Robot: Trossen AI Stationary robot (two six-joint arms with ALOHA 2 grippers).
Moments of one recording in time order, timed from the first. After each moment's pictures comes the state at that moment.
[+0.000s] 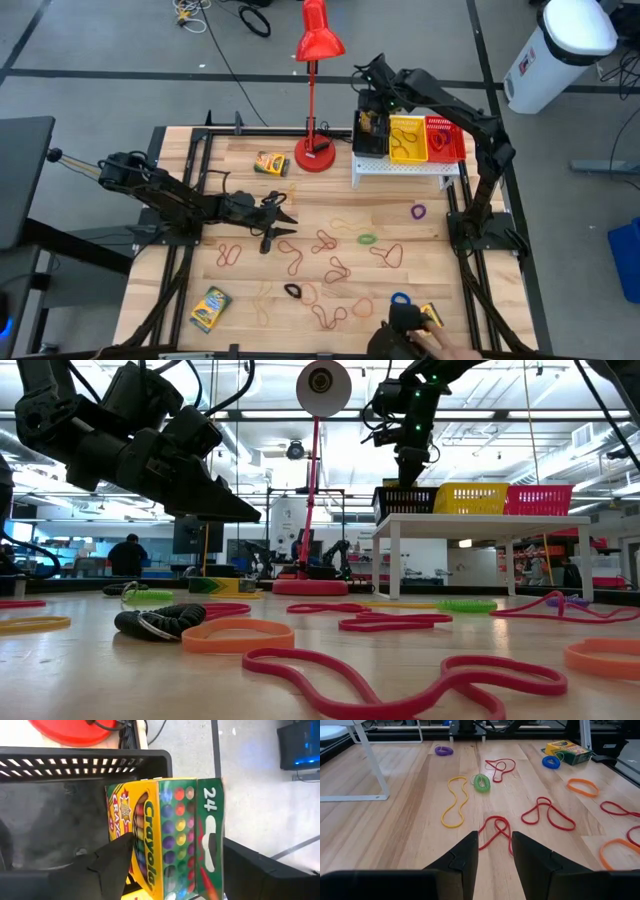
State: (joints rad) left arm -0.06 1.43 0.28 0.84 -0.02 0.02; right arm -0.69 1.84 1.87 -1.14 0.23 -0.63
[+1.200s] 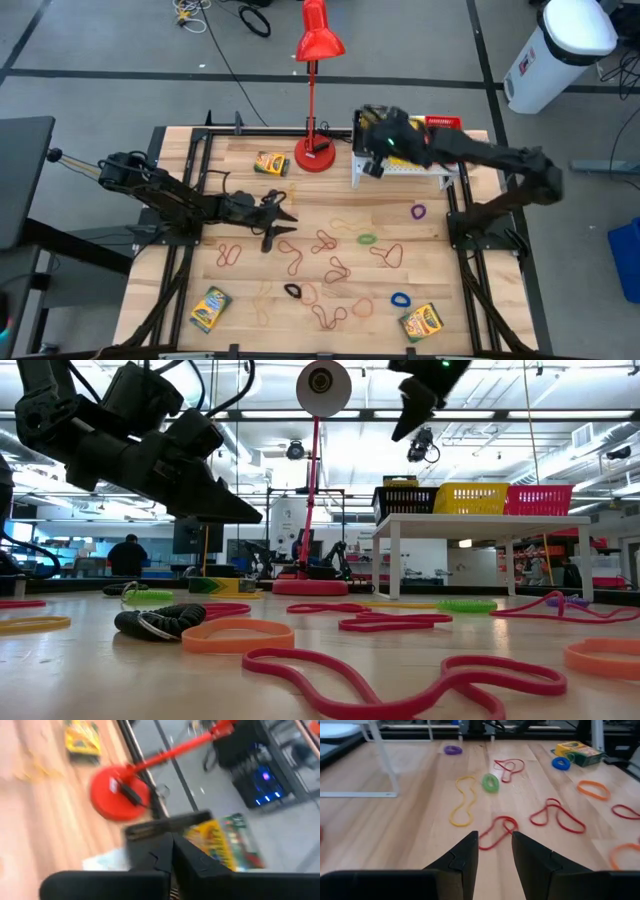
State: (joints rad) left arm -0.06 1.43 0.28 0.84 -0.07 0.01; right arm -0.24 1.38 1.36 -0.73 0.46 -0.20
